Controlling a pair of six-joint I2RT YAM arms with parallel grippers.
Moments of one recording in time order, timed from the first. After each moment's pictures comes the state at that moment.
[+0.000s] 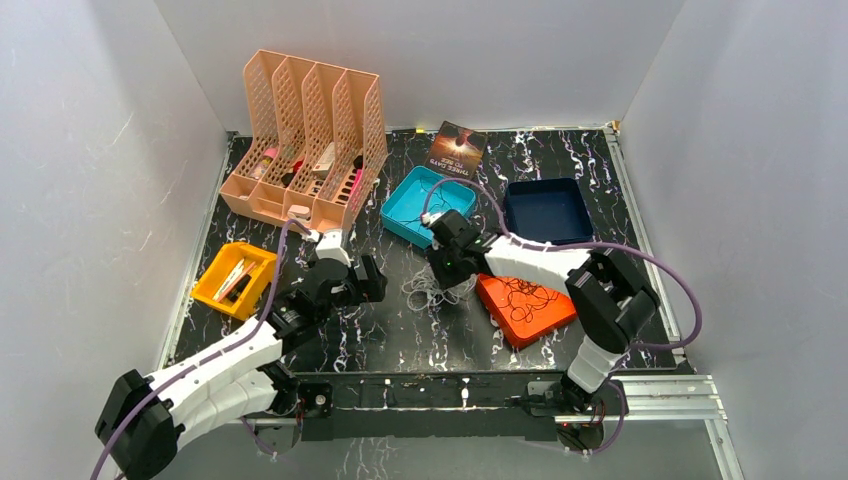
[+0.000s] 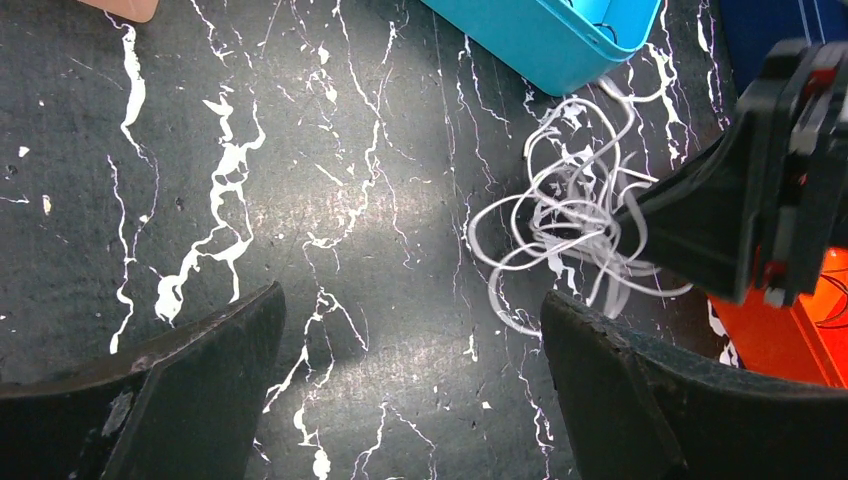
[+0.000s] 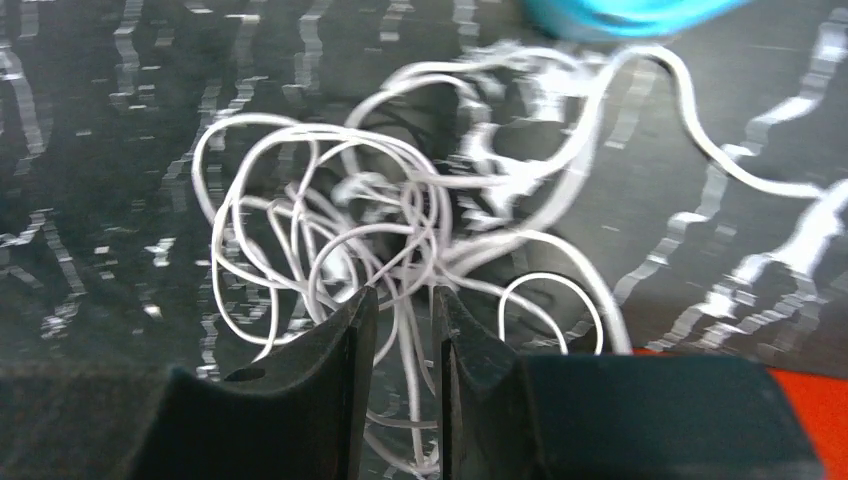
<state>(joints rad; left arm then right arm) -0.74 0.88 0.44 -0.14 -0.30 -0.62 0.80 1.68 1.05 -0.42 -0.02 0.27</state>
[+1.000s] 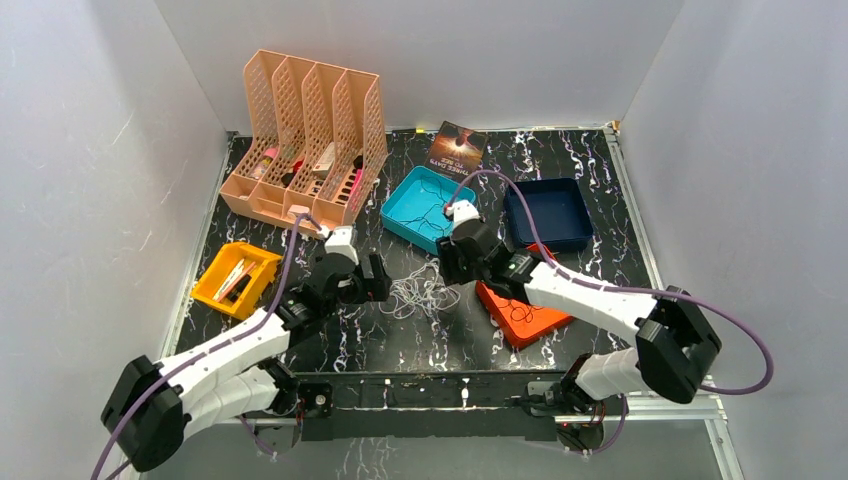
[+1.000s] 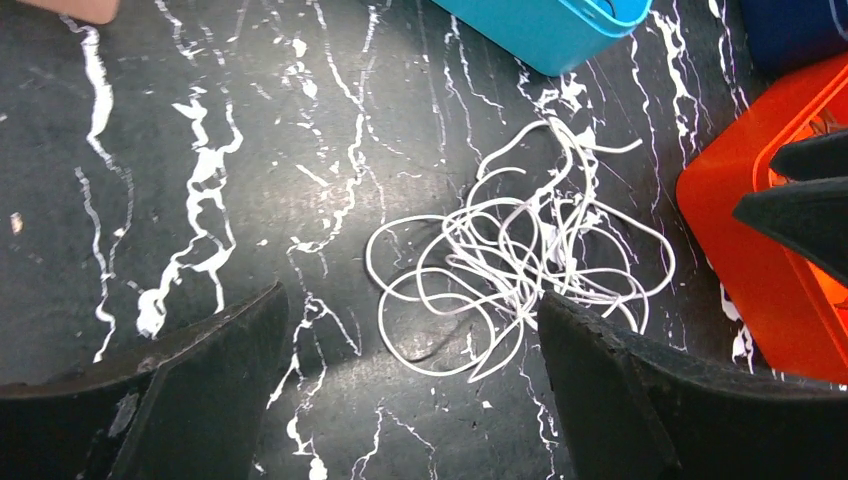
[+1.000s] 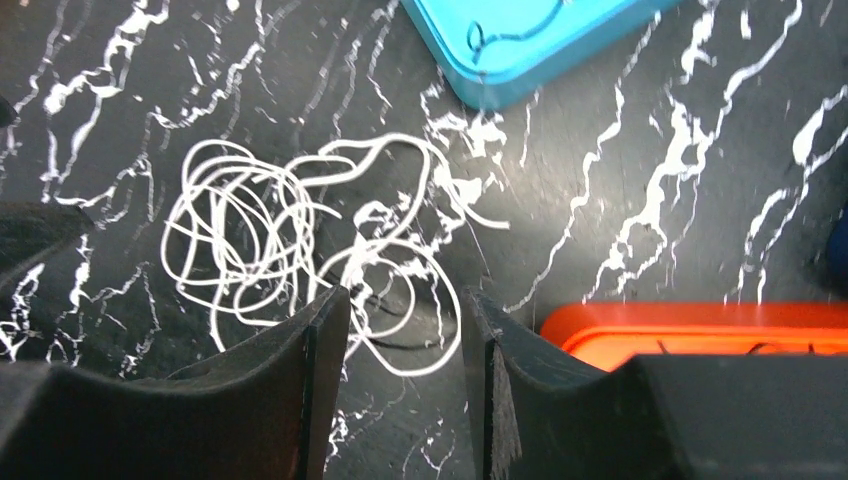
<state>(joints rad) -0.74 0.93 0.47 -0.15 -0.28 -0.60 0.89 1.36 0.90 -0.26 0.19 0.37</state>
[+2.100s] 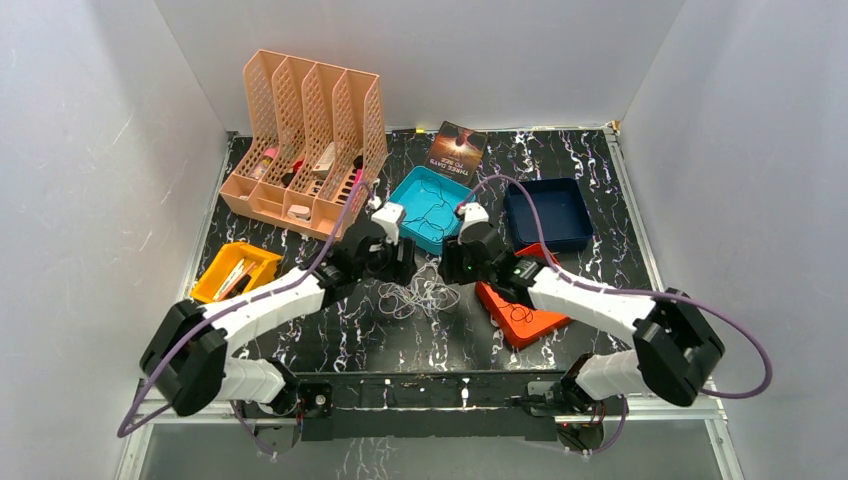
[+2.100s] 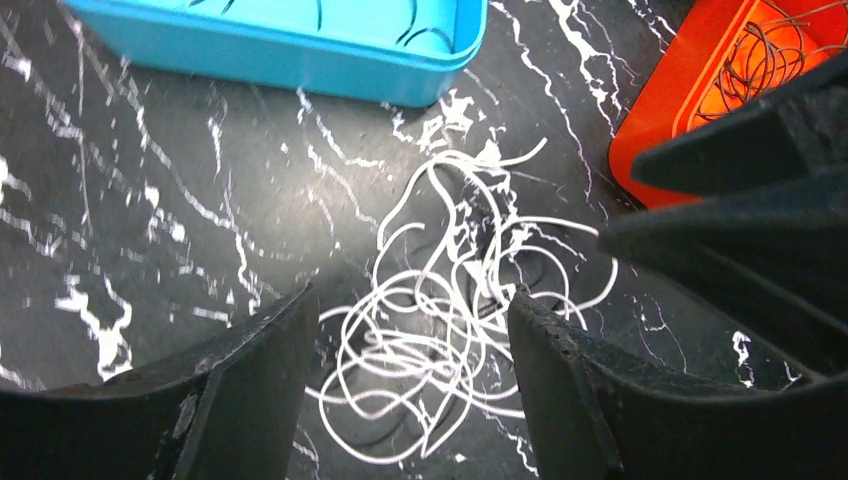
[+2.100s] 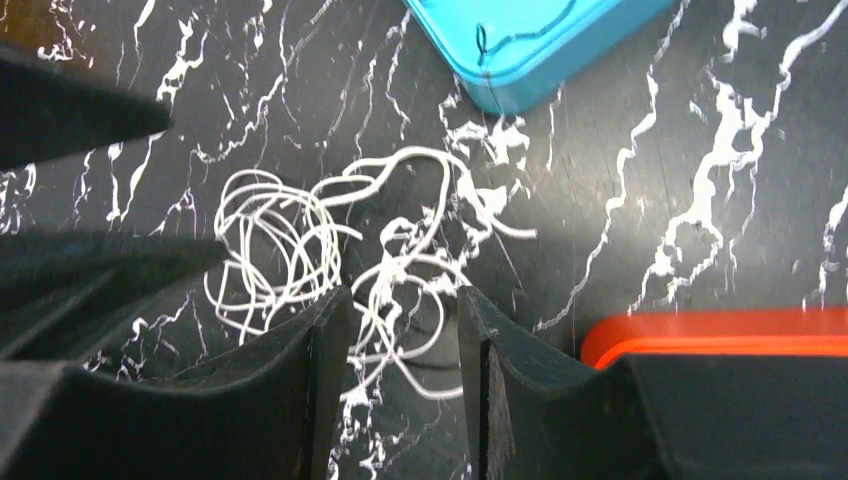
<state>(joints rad) -0.74 1.25 0.72 -0.10 -0.07 -0.34 0.85 1.37 0.81 -0.11 0.14 0.47</state>
